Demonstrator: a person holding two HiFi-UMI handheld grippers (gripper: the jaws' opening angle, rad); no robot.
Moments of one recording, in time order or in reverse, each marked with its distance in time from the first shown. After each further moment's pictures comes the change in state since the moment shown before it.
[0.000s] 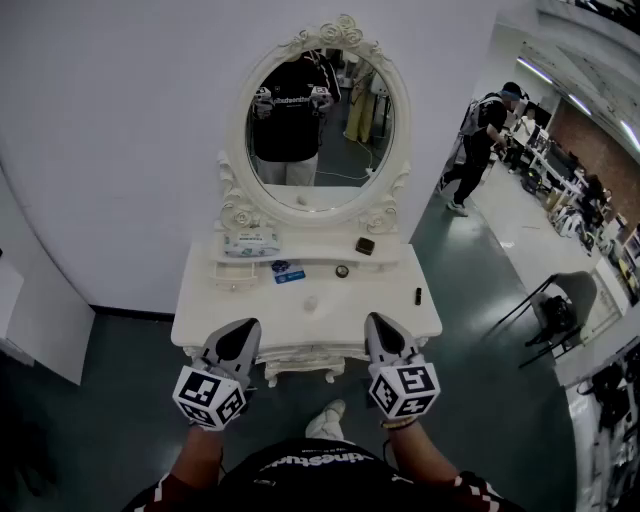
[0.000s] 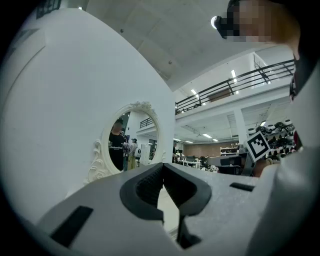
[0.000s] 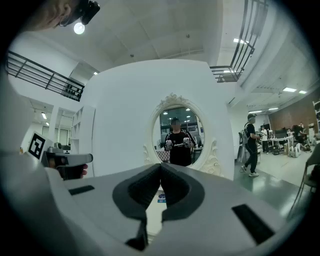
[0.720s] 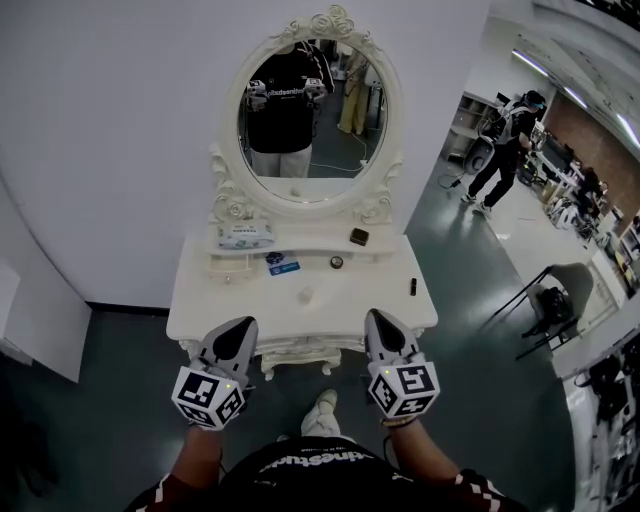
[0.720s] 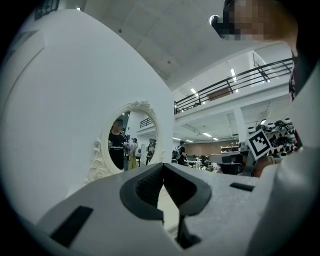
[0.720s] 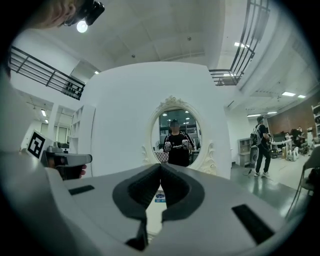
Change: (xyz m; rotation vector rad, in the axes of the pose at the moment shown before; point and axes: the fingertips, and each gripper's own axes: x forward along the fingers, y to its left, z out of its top) left arm -0.007 -0.010 -0.006 0.013 0.003 0.014; right arm -0.016 -0.003 0.001 -0.024 -0.019 -0.011
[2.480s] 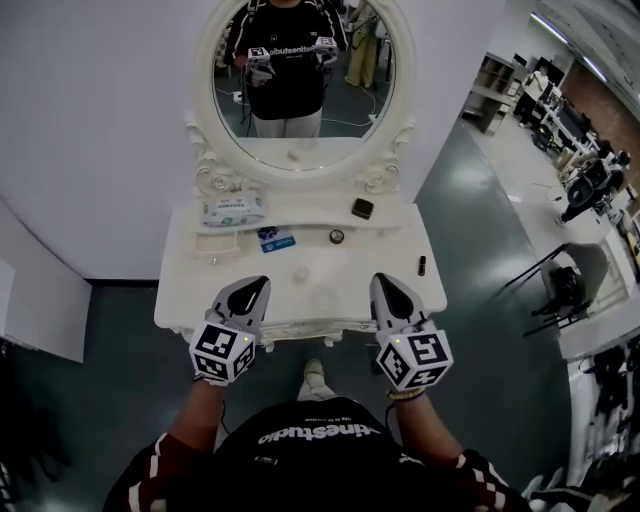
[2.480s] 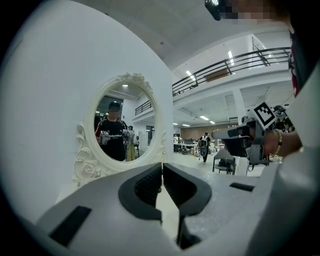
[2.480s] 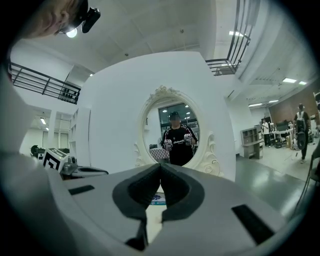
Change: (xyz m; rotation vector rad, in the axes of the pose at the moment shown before) left arm 0.136 0.031 -0.070 0.090 0.173 -0.034; right arm 0.080 -0.070 -0.014 0.071 0.034 0.039
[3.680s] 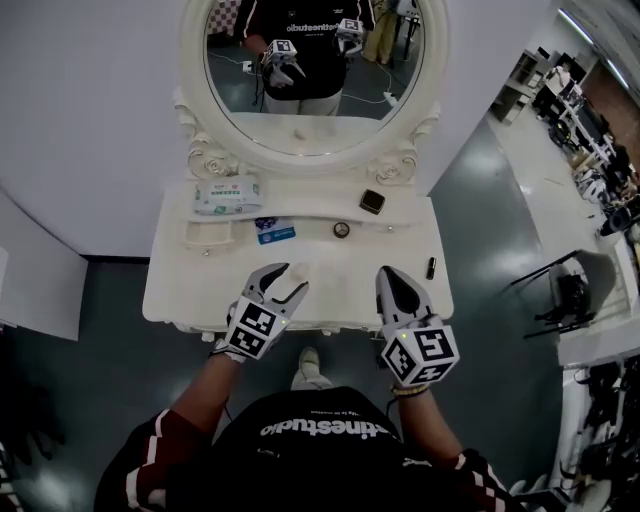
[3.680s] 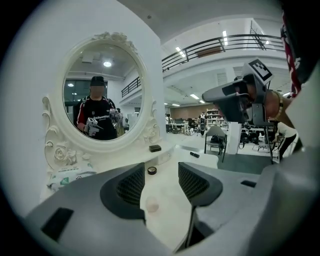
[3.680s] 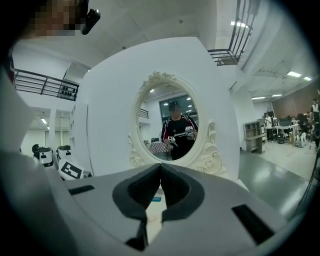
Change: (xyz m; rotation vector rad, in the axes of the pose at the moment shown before) left arm 0.113 -0.013 -0.100 0.098 0.252 -0.117; right arm 0.058 -0.046 -0.031 0.010 0.084 0.028
